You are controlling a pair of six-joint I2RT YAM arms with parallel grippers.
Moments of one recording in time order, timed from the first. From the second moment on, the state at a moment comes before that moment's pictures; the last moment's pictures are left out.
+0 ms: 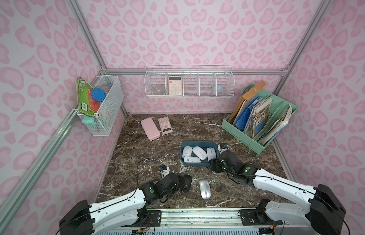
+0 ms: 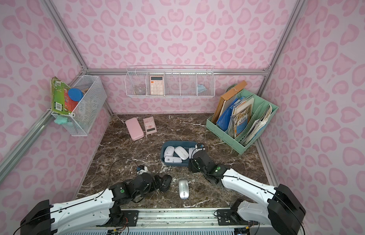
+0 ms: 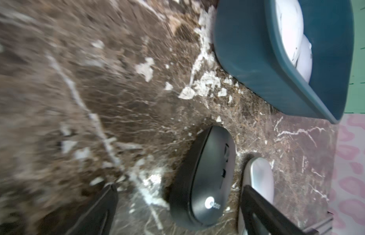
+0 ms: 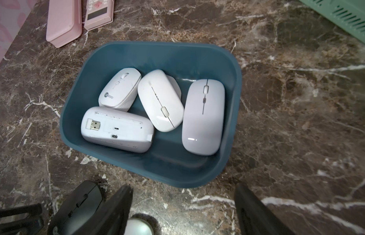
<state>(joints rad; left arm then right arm) -0.95 0.86 0.36 -0.42 -0.25 -1.22 0.85 1.20 0.69 -0.24 0.24 0.55</state>
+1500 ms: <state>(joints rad) -0.93 0.20 0.38 -0.83 -0.65 -0.78 0.78 2.03 1.36 -0.42 0.18 0.15</state>
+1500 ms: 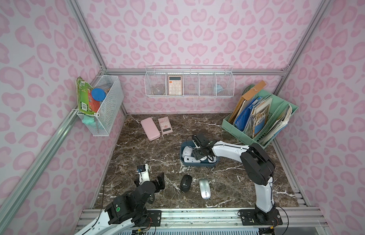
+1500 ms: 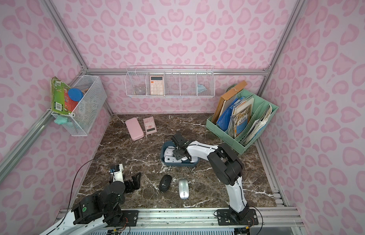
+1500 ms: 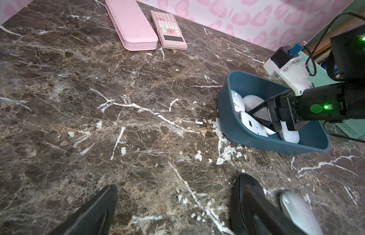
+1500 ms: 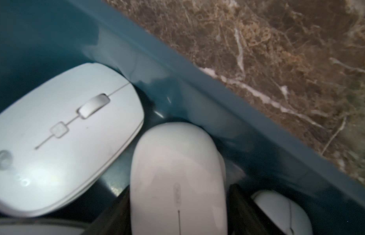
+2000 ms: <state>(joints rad) -0.93 0.21 0.37 -0.83 -0.66 -0.78 0.78 2.00 1.37 -0.44 0.17 0.13</state>
